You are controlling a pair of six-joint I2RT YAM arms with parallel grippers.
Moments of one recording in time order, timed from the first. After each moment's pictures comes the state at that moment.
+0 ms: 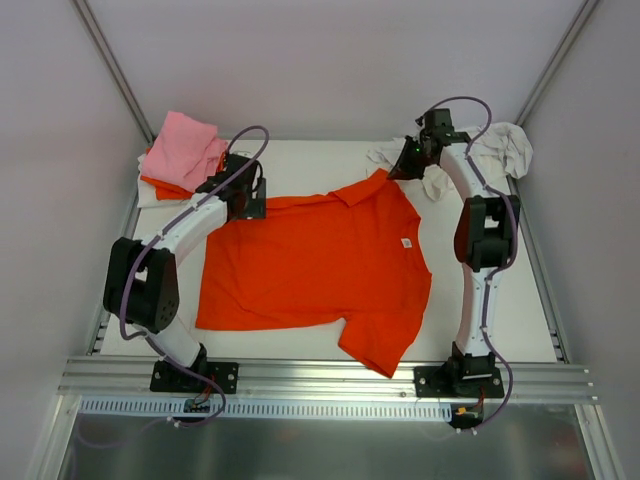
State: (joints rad) left arm -0.34 1.62 1.22 -0.53 -0.37 -0.25; right arm 0.12 2.28 2.04 -0.74 -0.37 0.44
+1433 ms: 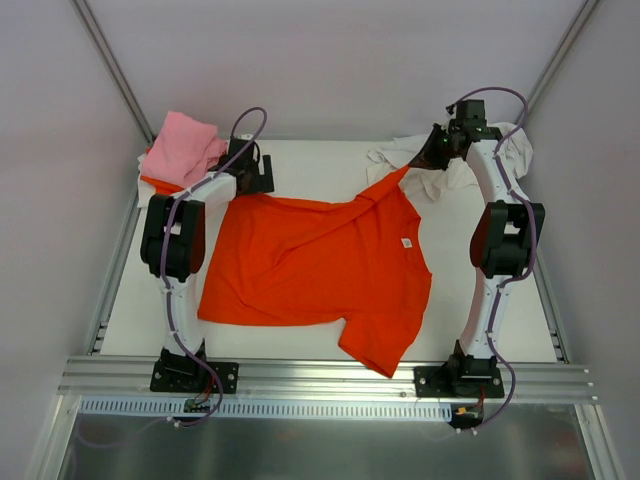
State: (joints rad) left arm -0.21 2.08 1.50 -0.24 -0.13 -0.26; right arm 0.01 2.15 2.00 -0.74 -0.41 0.45
